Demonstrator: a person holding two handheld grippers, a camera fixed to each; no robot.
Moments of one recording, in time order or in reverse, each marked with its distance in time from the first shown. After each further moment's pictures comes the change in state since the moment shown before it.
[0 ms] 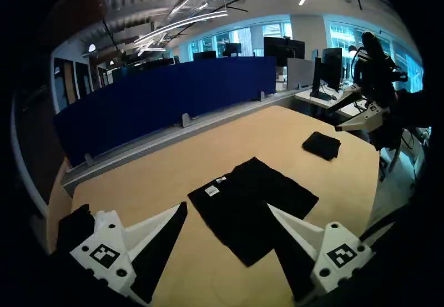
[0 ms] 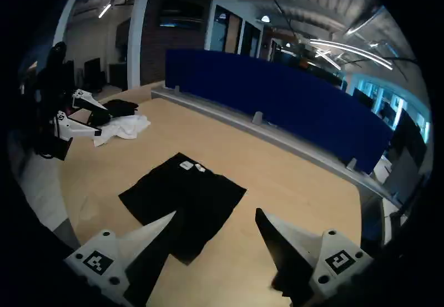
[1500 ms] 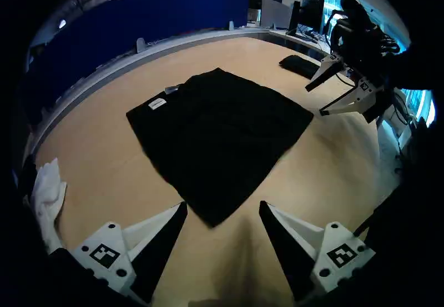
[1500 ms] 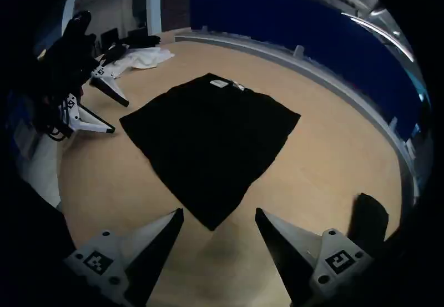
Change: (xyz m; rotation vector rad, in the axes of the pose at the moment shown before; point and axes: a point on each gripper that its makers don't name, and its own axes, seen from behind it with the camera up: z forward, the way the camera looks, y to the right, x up) left arm -0.195 0.074 0.086 -0.186 -0.304 0.040; right arm -0.187 -0.067 0.094 0.163 -0.230 -0.027
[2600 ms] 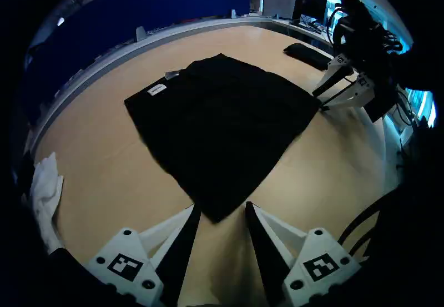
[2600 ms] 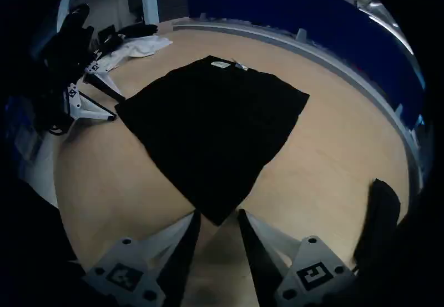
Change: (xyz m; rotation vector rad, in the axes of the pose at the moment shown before) left arm -0.017 -0.009 0.009 0.011 -0.067 0.002; right arm -0.024 -0.008 0.021 0.025 -0.064 0.033
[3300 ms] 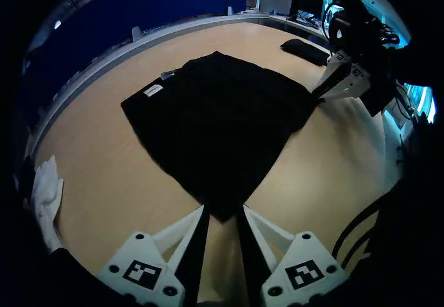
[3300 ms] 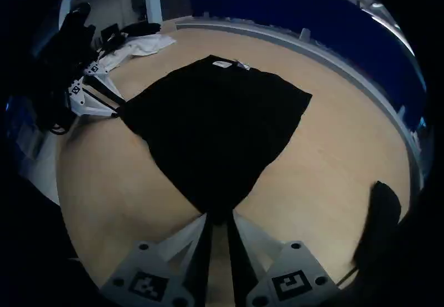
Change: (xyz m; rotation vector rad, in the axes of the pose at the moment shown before) left arm 0.000 0.004 0.002 0.001 -0.020 0.021; right arm 0.000 0.000 0.001 0.019 -0.008 -0.013
